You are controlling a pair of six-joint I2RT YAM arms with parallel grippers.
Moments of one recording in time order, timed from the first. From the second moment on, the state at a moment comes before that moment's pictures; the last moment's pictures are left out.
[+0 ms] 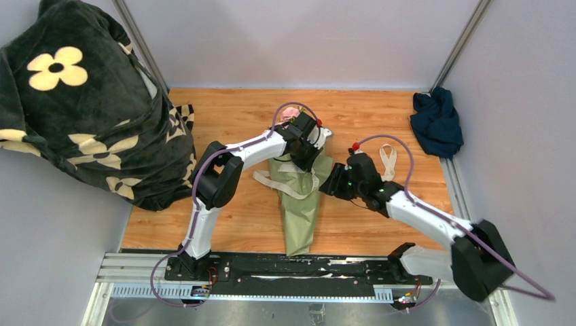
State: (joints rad) left arm -0.71 2.13 1.62 -0.52 0.26 0.08; right arm 0.60 1.10 0.59 -0.18 -0.05 0.77
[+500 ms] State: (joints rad) left arm -0.72 2.12 1.59 -0.48 0.24 0.10; right arm -0.06 1.64 1.31 -0.51 0.03 0.24
